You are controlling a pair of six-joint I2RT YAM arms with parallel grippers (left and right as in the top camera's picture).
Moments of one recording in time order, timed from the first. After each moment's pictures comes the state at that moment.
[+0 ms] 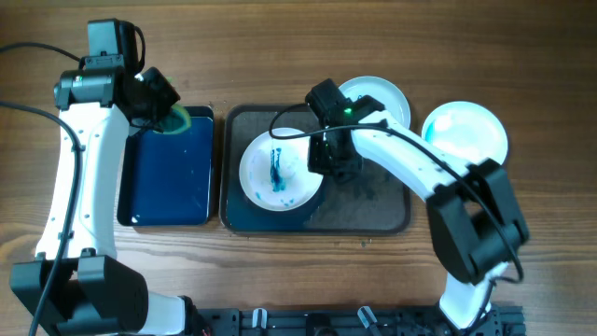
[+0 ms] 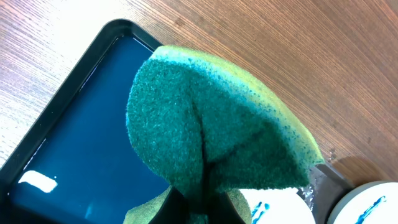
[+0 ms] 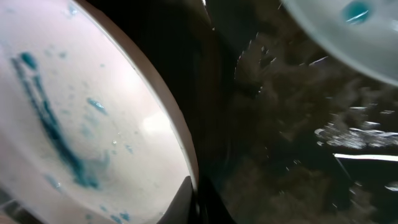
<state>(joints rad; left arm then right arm) 0.07 1.63 1.52 -1.04 0.00 -0.59 0.57 1.98 1.38 -0.88 -0.20 0.65</state>
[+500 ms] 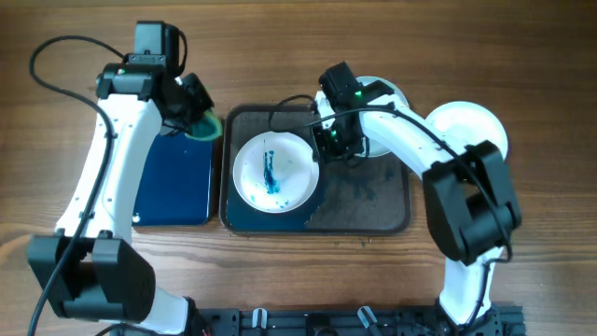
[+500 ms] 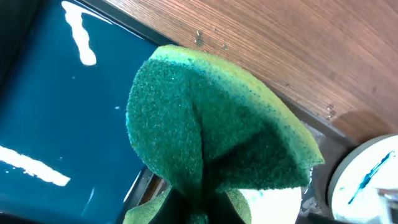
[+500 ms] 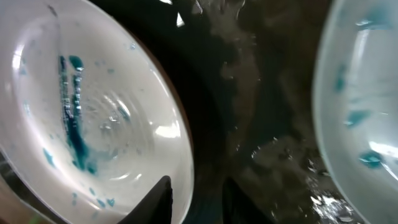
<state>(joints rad) -0.07 1.68 1.51 -1.04 0.03 -0.59 0.48 2.06 1.46 -0.84 -0.33 0.22</state>
